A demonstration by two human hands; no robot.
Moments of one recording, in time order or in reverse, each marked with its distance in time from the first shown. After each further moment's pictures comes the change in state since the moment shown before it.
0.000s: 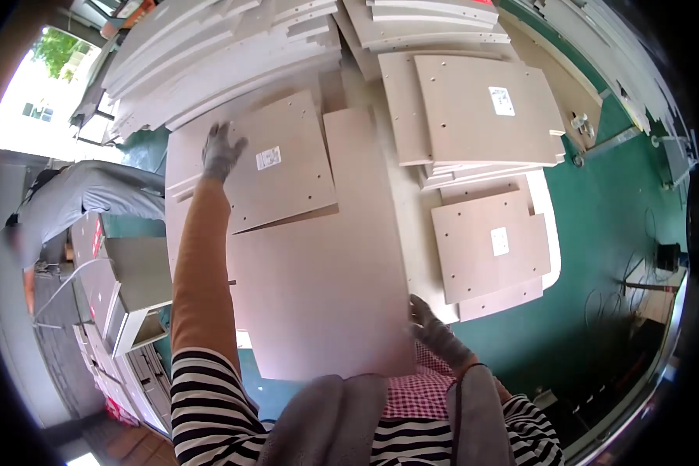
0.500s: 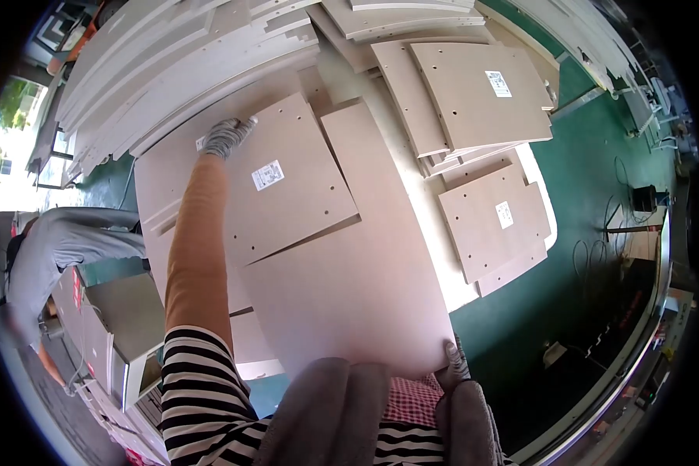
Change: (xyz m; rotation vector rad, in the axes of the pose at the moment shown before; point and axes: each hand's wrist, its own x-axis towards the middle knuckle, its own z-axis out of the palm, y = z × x) left_hand 0.096 0.017 0.038 -0.199 -0.564 -0.015; right_hand -0.063 0.017 0.129 0.956 0.687 0.004
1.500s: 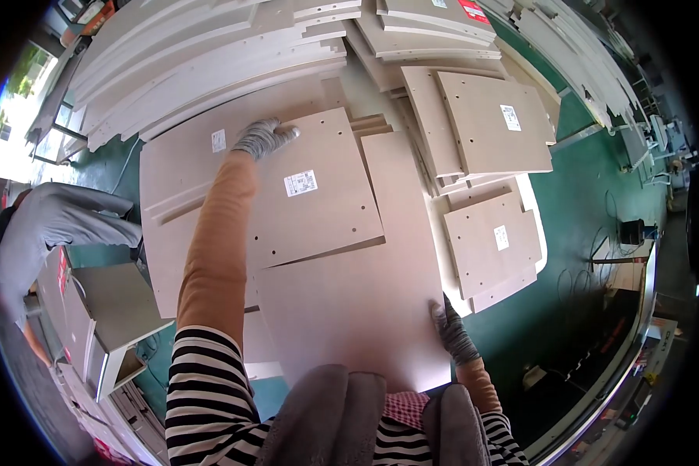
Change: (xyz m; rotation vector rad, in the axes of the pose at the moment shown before) left_hand -0.033 0.030 -0.012 0.017 -0.049 0.177; right_hand 0.091 -0.049 0.057 -1.013 -0.108 -0.240
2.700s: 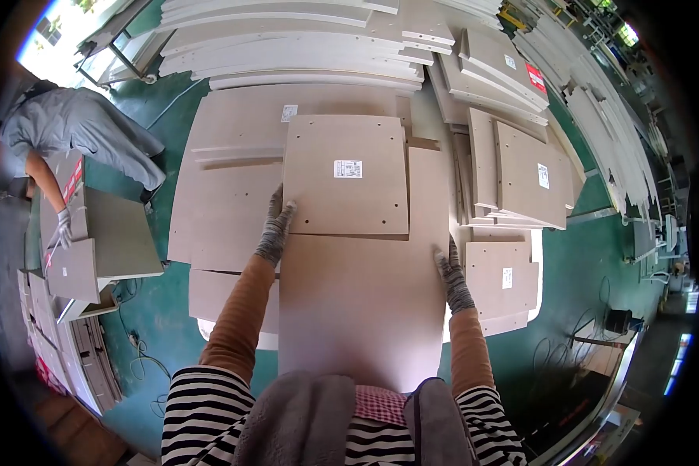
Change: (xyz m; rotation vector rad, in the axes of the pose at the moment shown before) left_hand -0.235 -0.058 0.151 -1.506 0.454 -0.101; right_hand 0.128 -0.079 0.024 0.018 -0.089 -0.188
